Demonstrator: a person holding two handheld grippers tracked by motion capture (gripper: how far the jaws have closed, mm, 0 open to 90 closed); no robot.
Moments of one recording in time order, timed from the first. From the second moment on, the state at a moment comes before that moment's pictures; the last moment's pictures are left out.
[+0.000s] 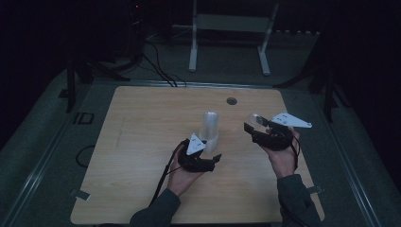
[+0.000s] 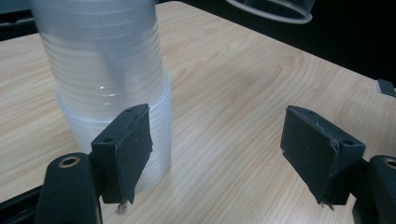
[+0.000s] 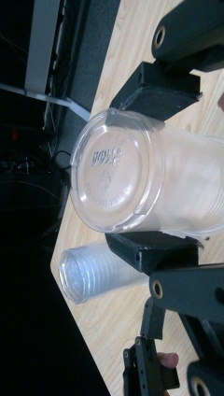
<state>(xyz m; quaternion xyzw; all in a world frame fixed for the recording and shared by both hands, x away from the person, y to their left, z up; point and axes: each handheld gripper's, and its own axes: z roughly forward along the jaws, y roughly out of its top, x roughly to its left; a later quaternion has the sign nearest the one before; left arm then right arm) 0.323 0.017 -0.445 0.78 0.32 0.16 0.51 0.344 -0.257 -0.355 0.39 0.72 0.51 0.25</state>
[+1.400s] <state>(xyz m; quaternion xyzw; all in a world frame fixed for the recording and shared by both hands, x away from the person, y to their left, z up) 0.326 -0.005 -0.435 0.79 0.25 0.17 0.54 0.333 -0.262 -0.390 0.43 0.70 0.55 0.16</state>
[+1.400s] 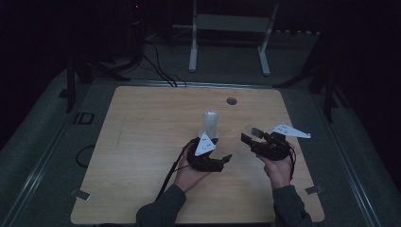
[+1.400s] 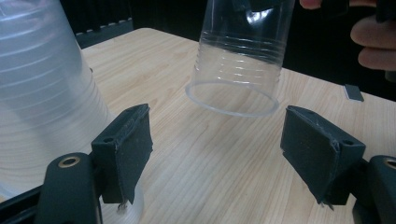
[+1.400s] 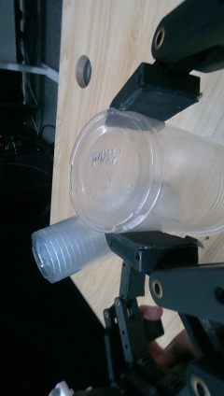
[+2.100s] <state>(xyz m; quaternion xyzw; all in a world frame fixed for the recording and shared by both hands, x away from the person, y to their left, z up) 0.328 -0.010 -0.428 0.78 0.24 0.16 0.55 0.329 -0.271 -0.398 0.45 0.68 0.56 0.13</state>
